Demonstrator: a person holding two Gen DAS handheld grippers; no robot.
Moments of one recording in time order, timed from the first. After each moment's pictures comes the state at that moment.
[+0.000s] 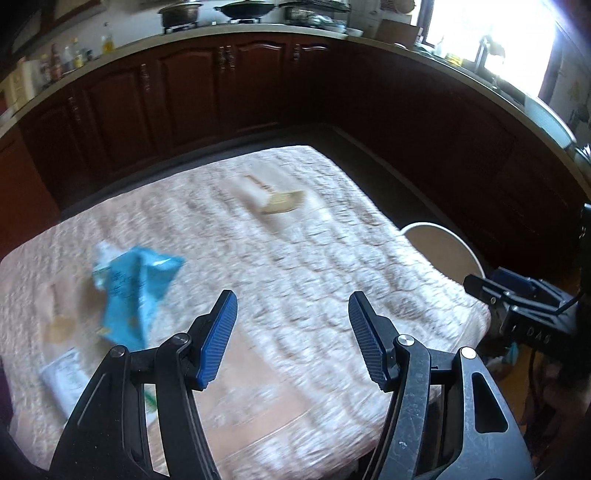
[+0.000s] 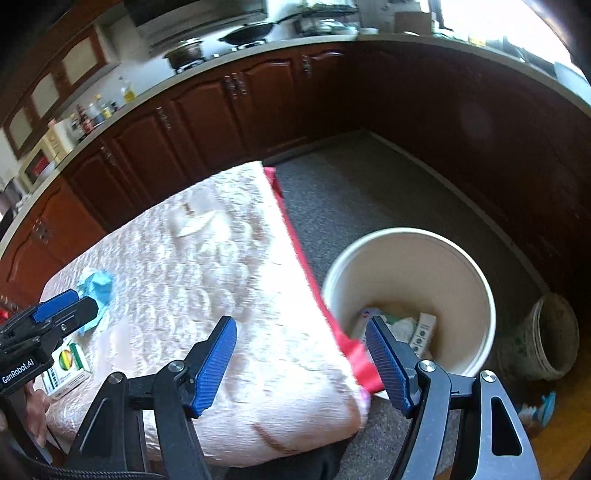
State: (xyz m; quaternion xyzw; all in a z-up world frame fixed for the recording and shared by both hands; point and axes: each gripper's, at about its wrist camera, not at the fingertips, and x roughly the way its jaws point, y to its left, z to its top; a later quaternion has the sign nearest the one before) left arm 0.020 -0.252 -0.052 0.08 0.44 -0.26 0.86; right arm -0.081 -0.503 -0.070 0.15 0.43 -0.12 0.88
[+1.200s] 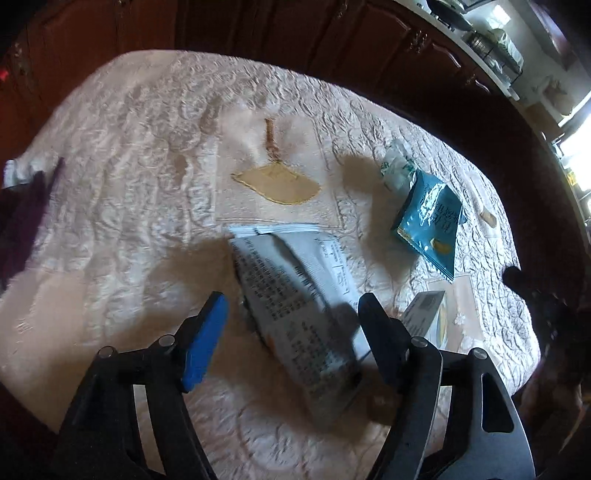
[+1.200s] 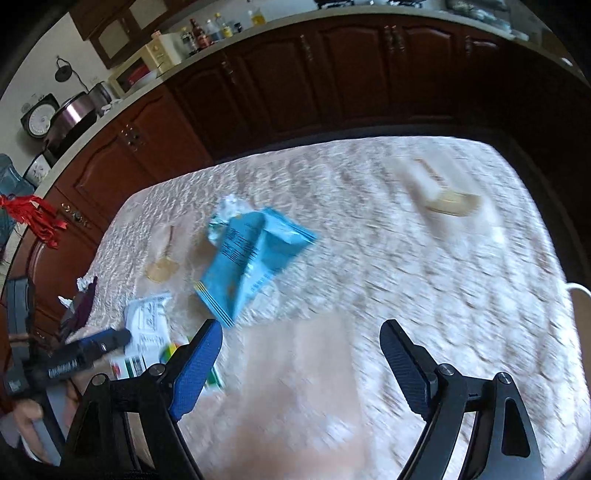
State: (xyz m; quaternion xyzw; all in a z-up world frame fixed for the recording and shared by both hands) left arm 0.066 0.012 -0.132 -0.12 0.56 -0.08 0.82; right arm 0.062 -0.290 -0.104 0.10 0.49 0.10 0.86
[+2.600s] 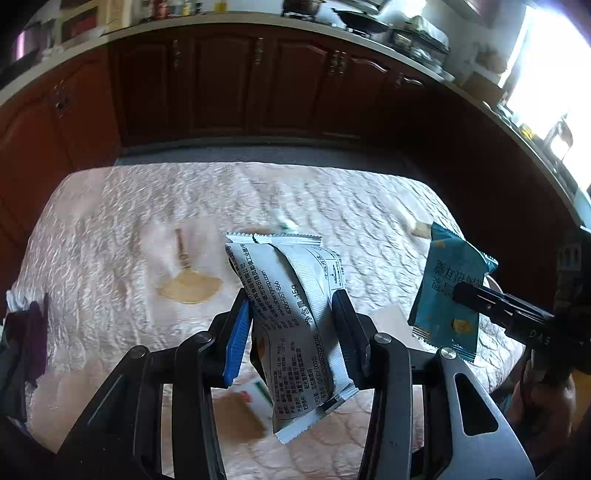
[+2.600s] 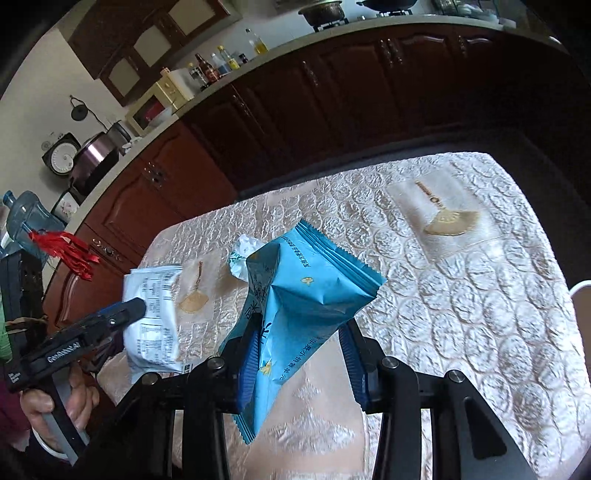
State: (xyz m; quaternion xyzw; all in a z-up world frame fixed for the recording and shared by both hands) left arm 0.065 -0.062 -0.052 -0.03 0.45 -0.16 0.88; right arm 0.040 -0.329 -0.078 0.17 0.44 0.13 0.87
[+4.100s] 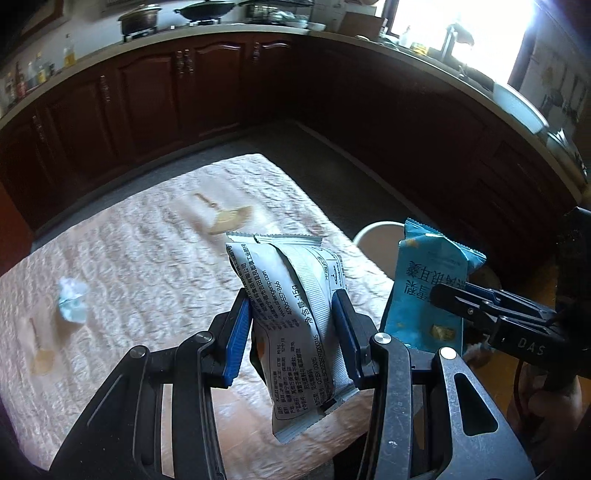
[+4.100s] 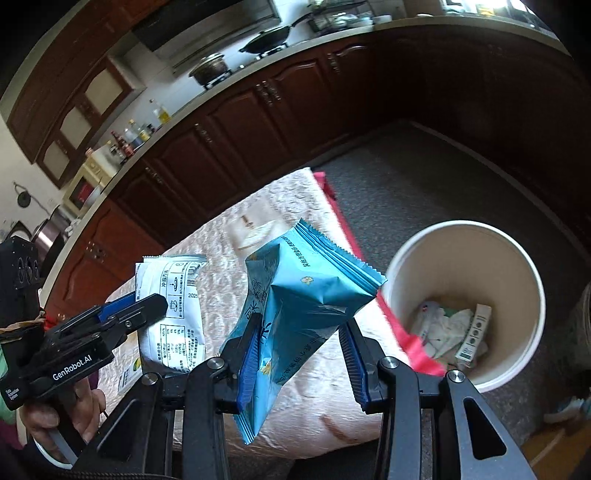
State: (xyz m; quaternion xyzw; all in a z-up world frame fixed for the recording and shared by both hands) left arm 0.014 -0.311 -0.032 0.10 0.43 -0.34 0.83; right arm -0.088 -0.510 -0.061 0.25 0.40 -0.04 0.88
